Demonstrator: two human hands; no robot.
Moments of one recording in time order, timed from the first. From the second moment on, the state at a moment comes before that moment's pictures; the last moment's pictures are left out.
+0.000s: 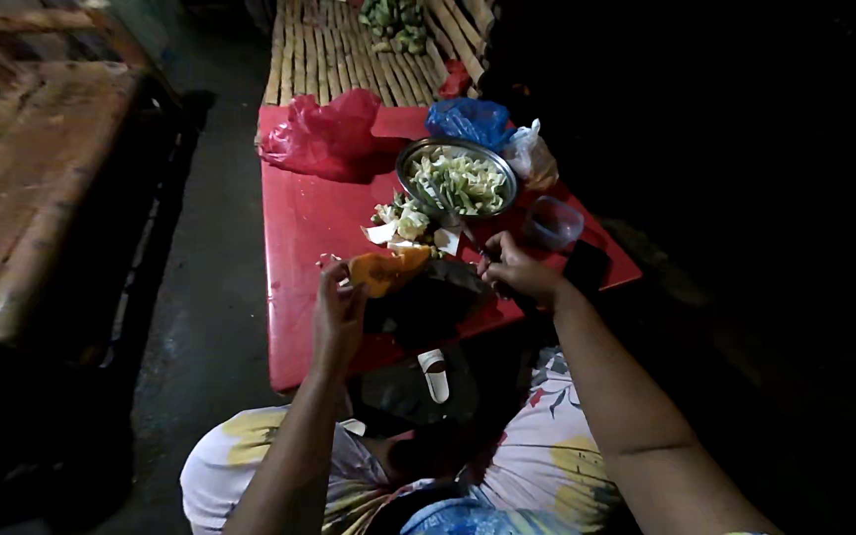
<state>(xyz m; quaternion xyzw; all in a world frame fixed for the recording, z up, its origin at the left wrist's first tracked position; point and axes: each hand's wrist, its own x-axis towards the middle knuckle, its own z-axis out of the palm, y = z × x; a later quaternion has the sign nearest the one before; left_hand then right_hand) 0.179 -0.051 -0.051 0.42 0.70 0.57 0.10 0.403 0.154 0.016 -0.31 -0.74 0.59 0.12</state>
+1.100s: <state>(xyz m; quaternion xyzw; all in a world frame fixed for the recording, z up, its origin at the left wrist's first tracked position) 0.170 -0.049 -0.056 0.43 0.75 0.49 0.09 0.363 0.086 0.103 -0.40 -0.80 0.43 -0.10</state>
